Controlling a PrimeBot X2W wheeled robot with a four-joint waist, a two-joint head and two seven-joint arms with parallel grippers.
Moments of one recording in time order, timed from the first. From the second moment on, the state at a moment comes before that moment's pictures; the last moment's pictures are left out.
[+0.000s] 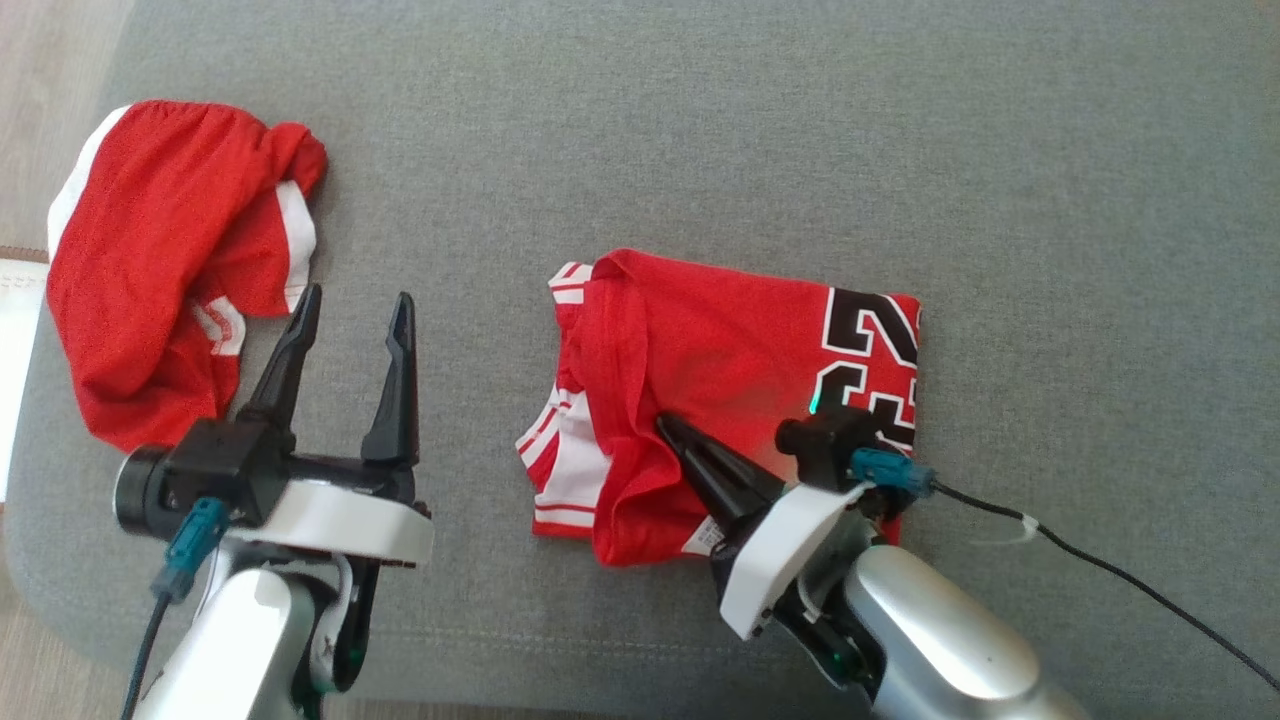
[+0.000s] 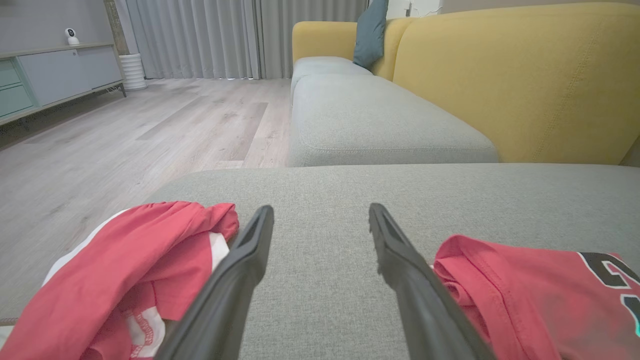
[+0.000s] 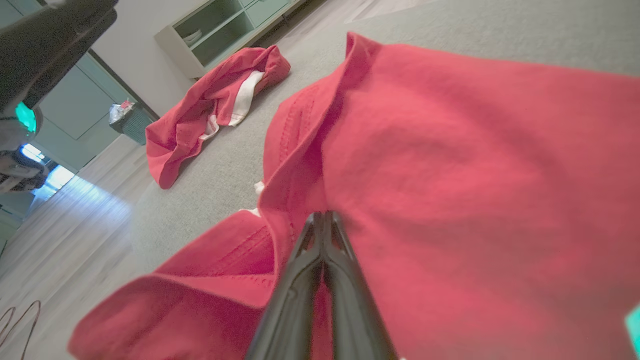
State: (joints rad) left arm -0.17 0.31 -0.41 -0.01 -0.35 0.24 -0.25; right arm -0.38 -0.07 0.72 0.48 0.50 0.13 -0.05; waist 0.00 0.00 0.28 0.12
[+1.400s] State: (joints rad) left arm -0.15 0.30 -0.38 -0.01 -0.34 0.23 -0.25; right arm -0.27 -0.17 0.27 0.08 0.34 0.13 -0.13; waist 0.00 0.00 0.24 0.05
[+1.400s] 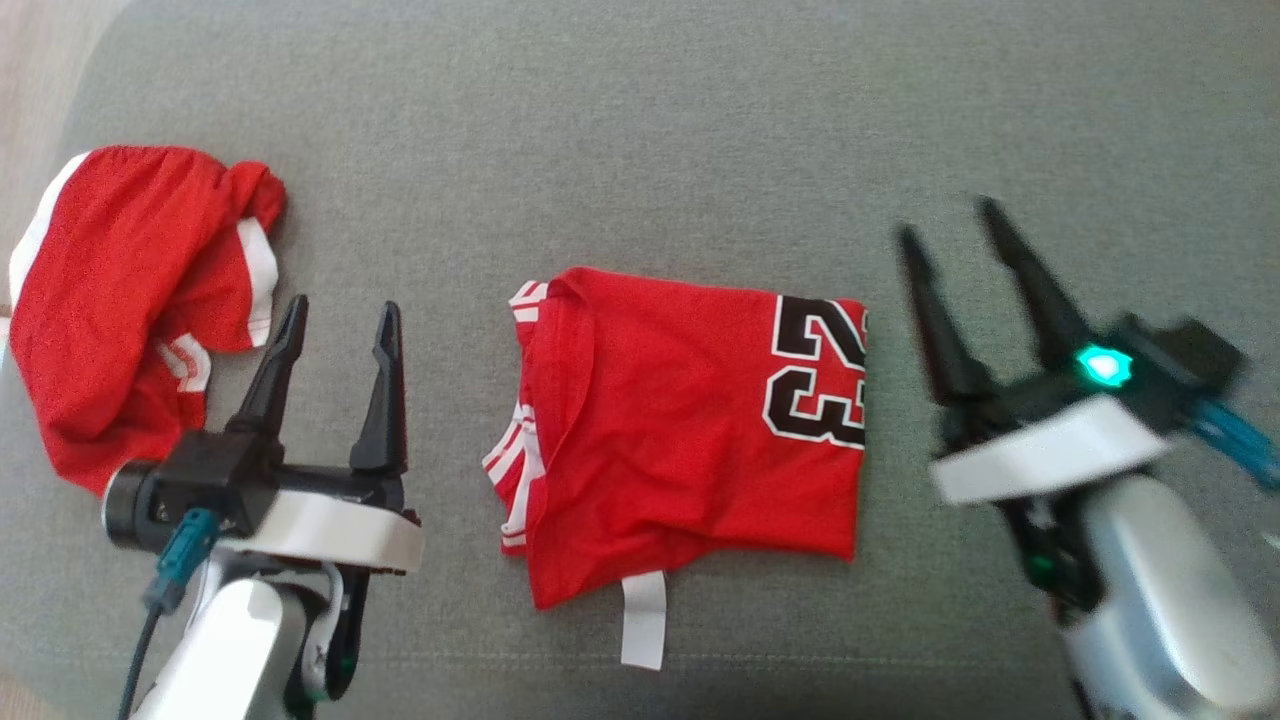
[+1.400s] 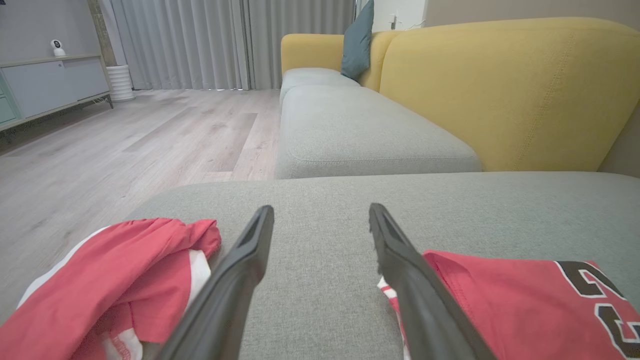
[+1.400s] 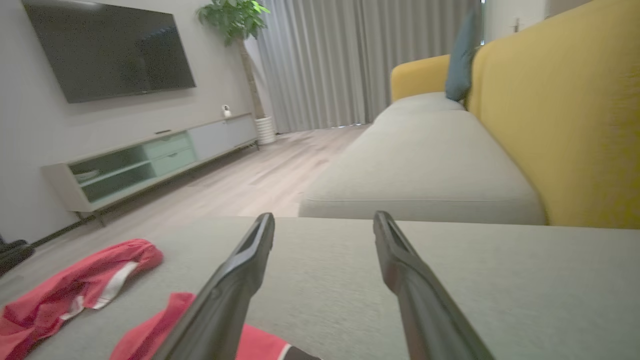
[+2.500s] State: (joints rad) left arm 0.05 0.37 -0.39 -0.07 -0.33 0.28 -0.19; right arm 0.18 -0.10 0.02 -0.22 0.25 0.13 0.07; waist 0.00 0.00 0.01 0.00
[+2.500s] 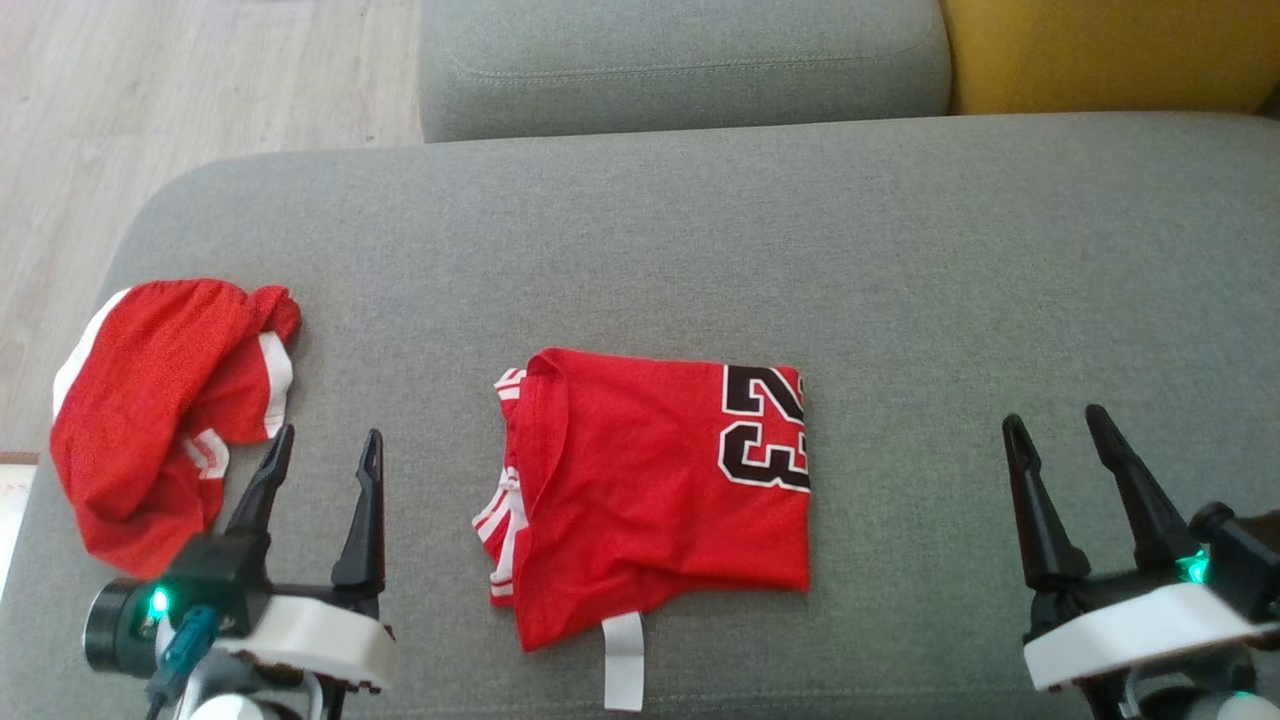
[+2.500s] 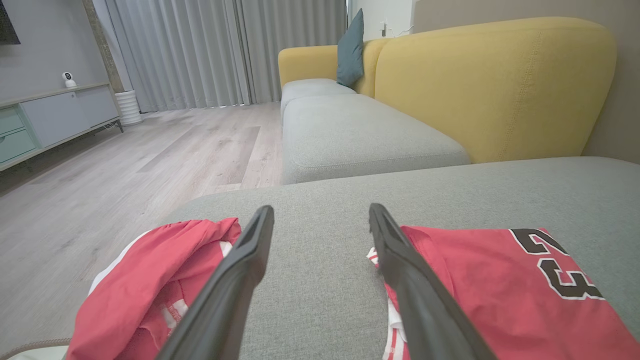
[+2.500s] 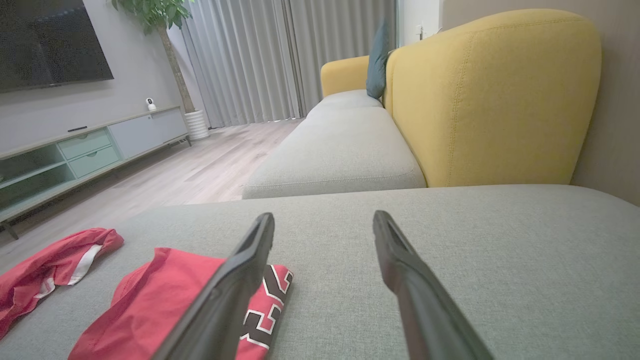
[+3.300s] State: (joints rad) left arm 0.05 0.39 -0.40 -0.09 -0.32 0.30 -0.18; right arm 0.18 -0.09 0.01 -0.23 0.24 0.13 0.08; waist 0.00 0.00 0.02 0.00
